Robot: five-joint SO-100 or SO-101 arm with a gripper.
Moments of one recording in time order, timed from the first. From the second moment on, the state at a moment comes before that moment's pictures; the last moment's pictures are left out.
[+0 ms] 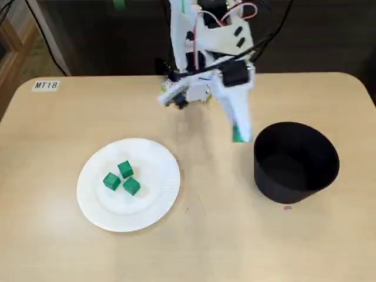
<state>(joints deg) -26.1 129.2 116.2 41.5 -2.1</state>
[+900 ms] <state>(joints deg) -33.6 109.7 116.3 32.5 -7.8</state>
